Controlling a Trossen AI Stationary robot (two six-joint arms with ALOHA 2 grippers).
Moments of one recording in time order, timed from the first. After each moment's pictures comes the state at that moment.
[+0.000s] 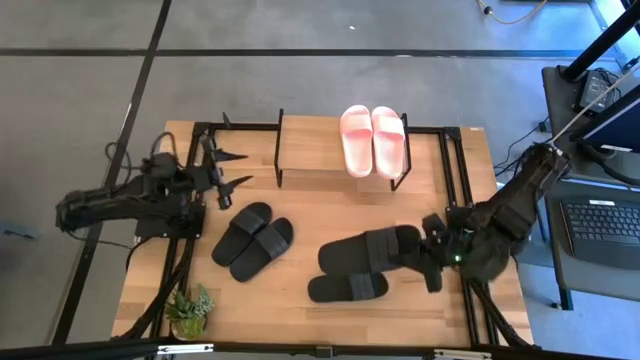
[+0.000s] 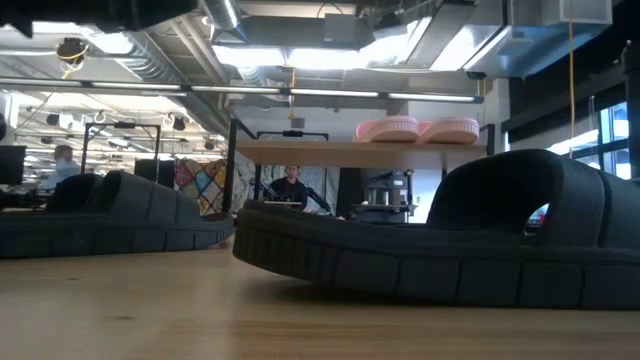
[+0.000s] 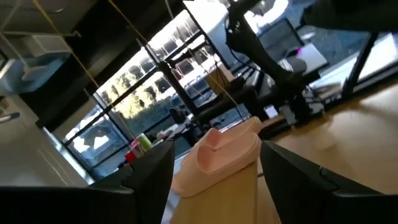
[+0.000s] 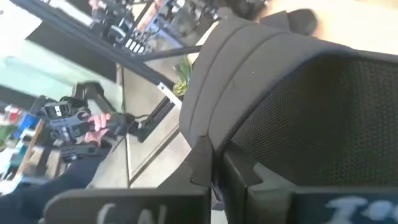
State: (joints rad) left arm 0.23 0.38 0.40 0.11 0.00 0.64; right arm 0.80 1.16 1.19 -0.53 0.63 1.24
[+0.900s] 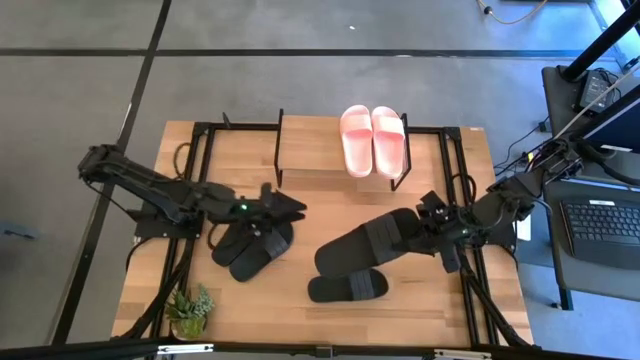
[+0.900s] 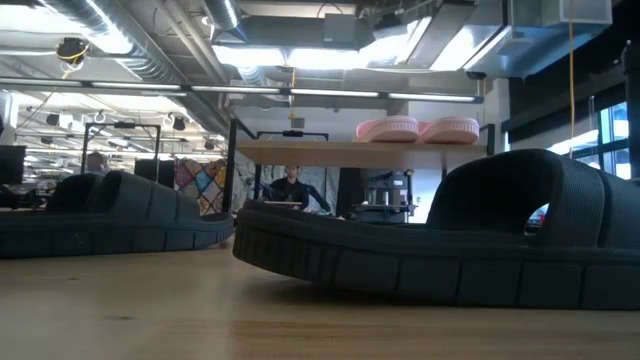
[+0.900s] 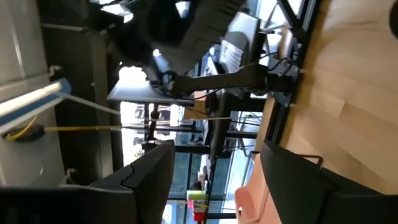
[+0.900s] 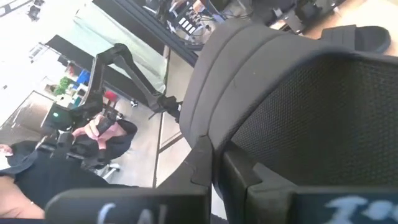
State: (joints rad) left arm -0.32 1.15 0.91 0.18 -0.40 1.44; right arm 0.59 1.04 1.19 -0.43 0.27 0.93
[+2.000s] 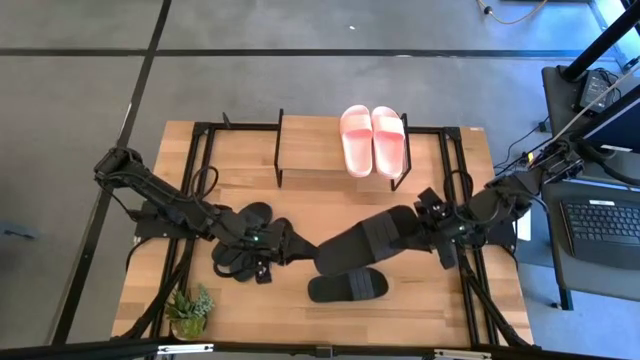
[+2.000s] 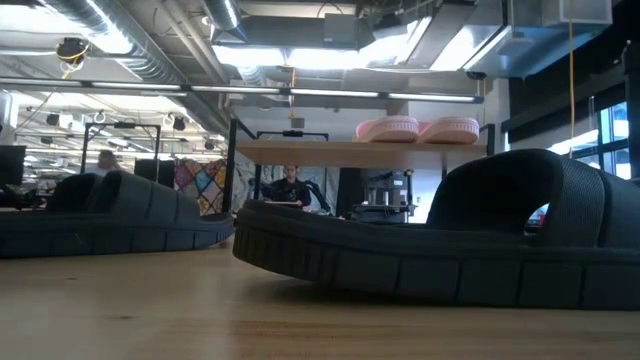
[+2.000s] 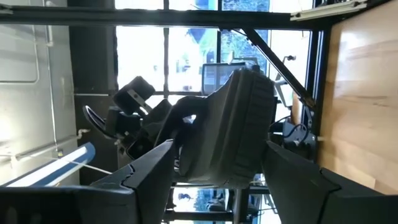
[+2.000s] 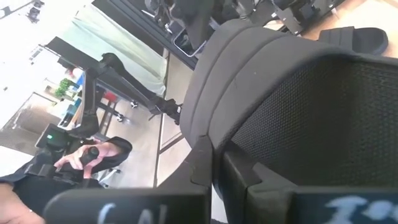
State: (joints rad) left arm -0.45 1.36 0.97 0.42 -0.30 1.55; right arm 0.55 1.04 1.19 -0.42 0.23 0.93
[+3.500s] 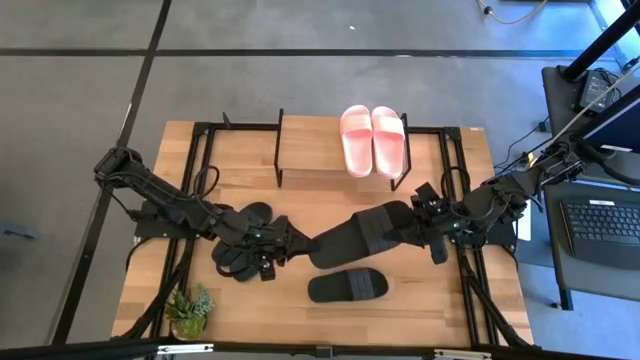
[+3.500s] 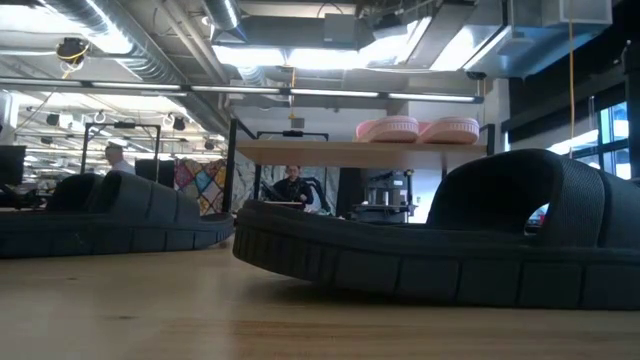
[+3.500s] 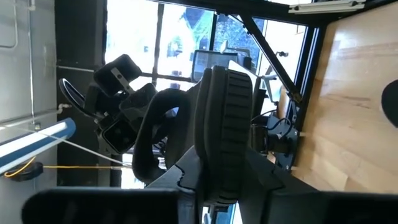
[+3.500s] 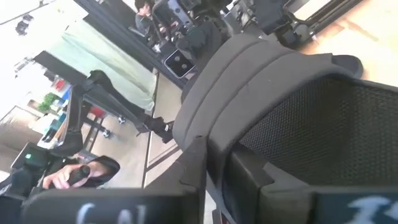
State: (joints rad) left arm -0.43 1.36 0.97 0.39 -0.35 1.42; right arm 0.53 1.06 1.19 -0.39 0.29 0.89
